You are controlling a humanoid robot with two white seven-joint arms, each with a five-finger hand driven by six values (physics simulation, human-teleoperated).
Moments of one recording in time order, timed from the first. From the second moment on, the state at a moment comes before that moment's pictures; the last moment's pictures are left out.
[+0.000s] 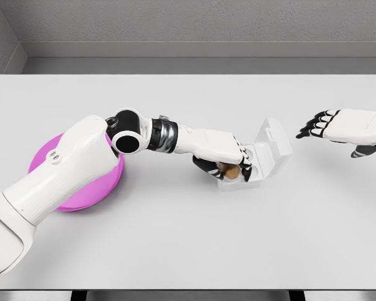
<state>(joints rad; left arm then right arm) -0.88 0.23 -0.98 -1.22 -0.37 -0.61 -0.61 -0.58 -1.02 0.56 -1.52 0.47 -0.61 0.61</state>
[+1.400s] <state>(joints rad) -0.72 0.77 -0.52 -1.29 0.05 -0.61 -0.61 -0.58 -1.01 0.58 -1.56 0.47 -0.61 0.61</state>
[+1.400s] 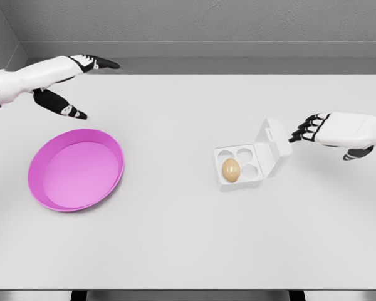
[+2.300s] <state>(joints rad) -0.72 0.76 -0.49 -1.17 0.05 -0.61 -0.61 -0.59 -0.99 0.49 -1.72 0.46 -0.61 0.61</state>
